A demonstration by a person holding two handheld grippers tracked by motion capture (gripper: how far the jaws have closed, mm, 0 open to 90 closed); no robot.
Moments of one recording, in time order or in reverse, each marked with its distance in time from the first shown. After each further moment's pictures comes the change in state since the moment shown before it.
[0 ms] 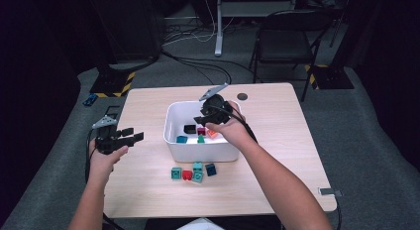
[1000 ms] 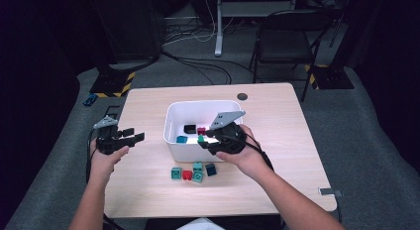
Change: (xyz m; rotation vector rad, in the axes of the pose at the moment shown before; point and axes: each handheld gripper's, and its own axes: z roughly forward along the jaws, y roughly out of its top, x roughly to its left) left arm -0.001 -0.001 0.002 0.010 0.002 0.003; right arm 0.061 -0.047 -0.060 -0.086 0.063 -0.082
